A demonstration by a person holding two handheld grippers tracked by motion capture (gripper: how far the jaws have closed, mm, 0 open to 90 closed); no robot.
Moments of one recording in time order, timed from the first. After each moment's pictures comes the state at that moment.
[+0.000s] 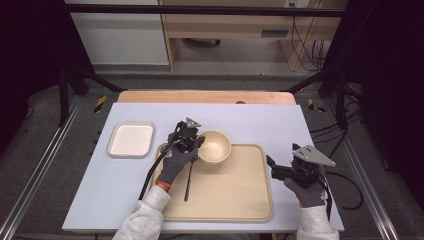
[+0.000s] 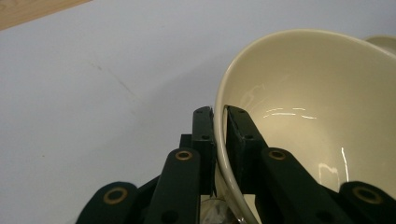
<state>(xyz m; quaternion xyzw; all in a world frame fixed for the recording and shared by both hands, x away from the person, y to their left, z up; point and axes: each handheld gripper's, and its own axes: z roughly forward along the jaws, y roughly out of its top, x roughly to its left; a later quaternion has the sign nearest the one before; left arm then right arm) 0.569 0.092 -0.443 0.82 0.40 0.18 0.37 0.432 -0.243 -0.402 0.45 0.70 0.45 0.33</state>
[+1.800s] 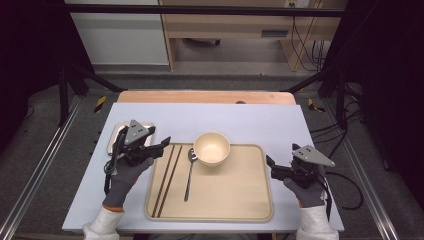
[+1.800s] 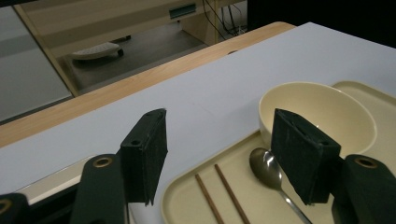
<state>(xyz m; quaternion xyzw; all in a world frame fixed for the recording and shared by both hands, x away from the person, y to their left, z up) 0.478 0.214 -0.369 0.76 0.37 0.28 0.46 0.432 -0.241 -0.401 0.45 0.70 0.45 0.33</state>
